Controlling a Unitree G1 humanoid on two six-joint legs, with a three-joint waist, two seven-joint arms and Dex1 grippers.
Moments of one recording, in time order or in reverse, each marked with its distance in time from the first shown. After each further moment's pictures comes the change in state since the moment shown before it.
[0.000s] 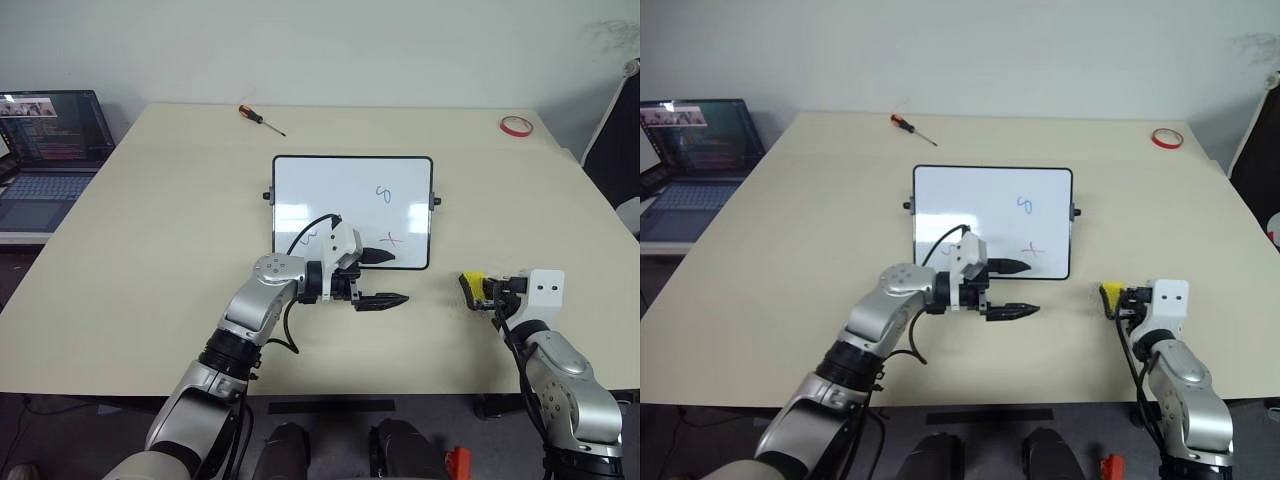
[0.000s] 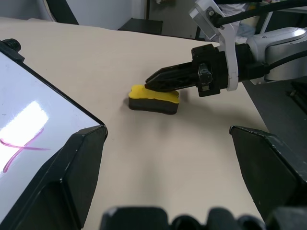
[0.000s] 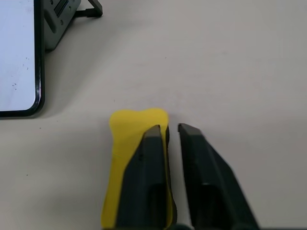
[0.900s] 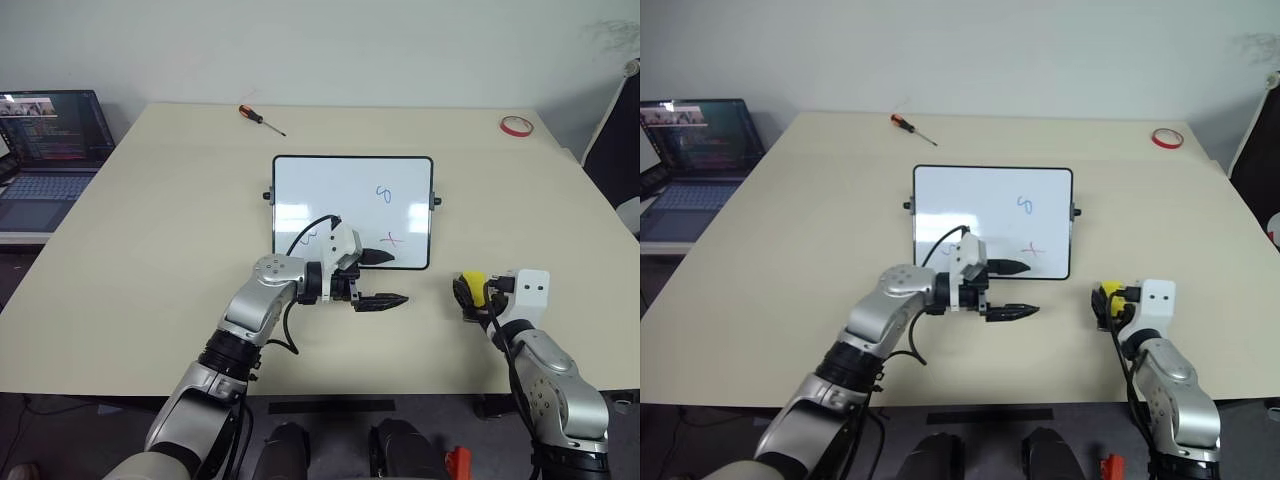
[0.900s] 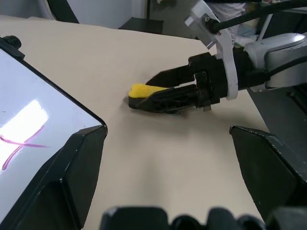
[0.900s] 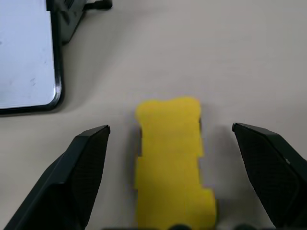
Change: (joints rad) left arm 0.007 0.003 0.000 0.000 0.000 0.001 0.001; right arm -0.020 0.048 0.032 0.006 0.021 0.046 -0.015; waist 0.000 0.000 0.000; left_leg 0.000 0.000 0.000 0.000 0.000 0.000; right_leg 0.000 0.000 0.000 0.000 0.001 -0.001
